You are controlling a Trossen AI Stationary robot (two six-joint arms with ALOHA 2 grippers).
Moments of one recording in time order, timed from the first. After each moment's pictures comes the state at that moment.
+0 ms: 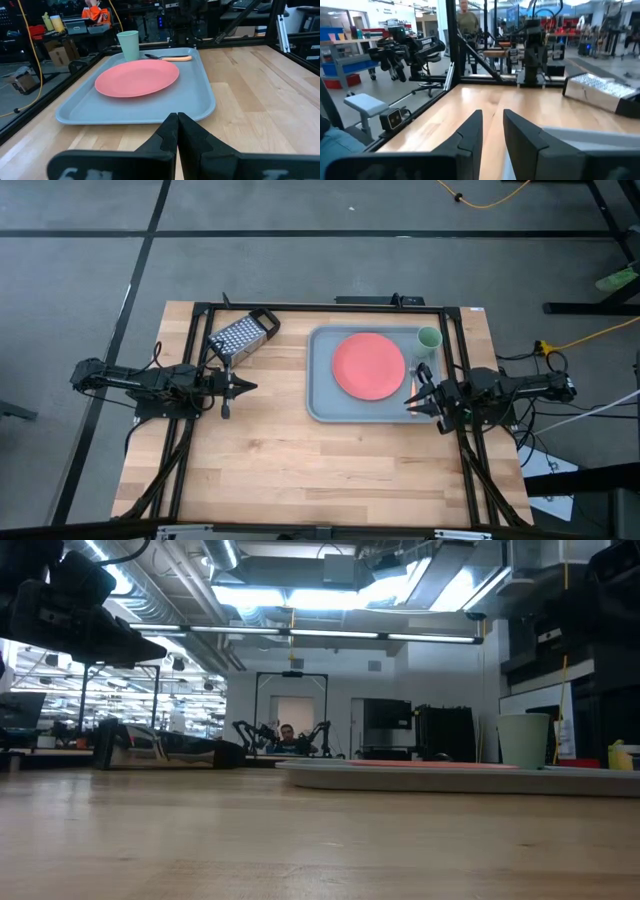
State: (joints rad) left arm -0.09 0.14 0.02 0.01 -0.20 0.06; right arm 0.13 0.01 0.01 0.04 -0.15 0.03
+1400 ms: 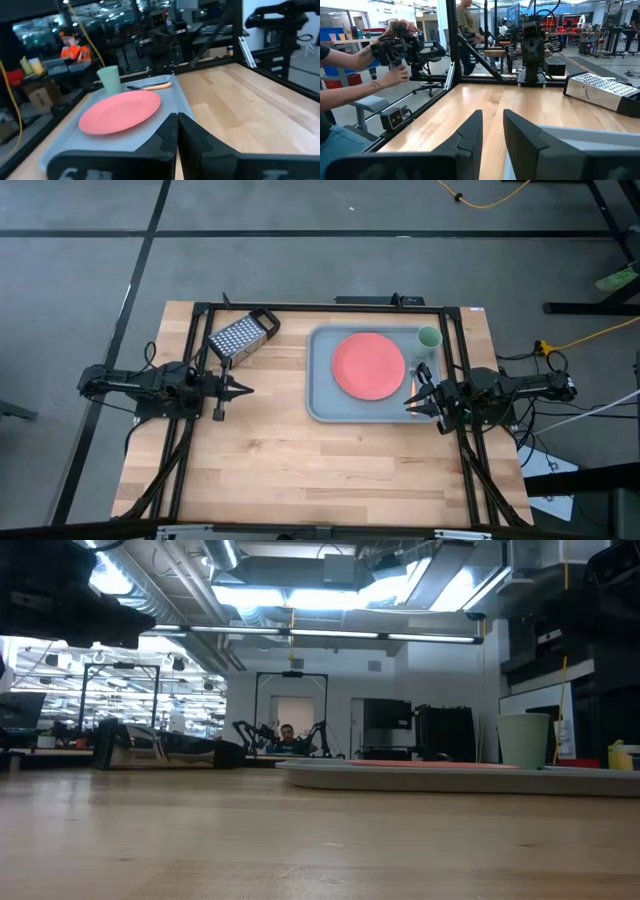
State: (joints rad) left arm -0.06 0.00 0.01 0.02 -0.03 0.20; right arm 0.13 0.02 0.01 0.05 -0.15 0.04
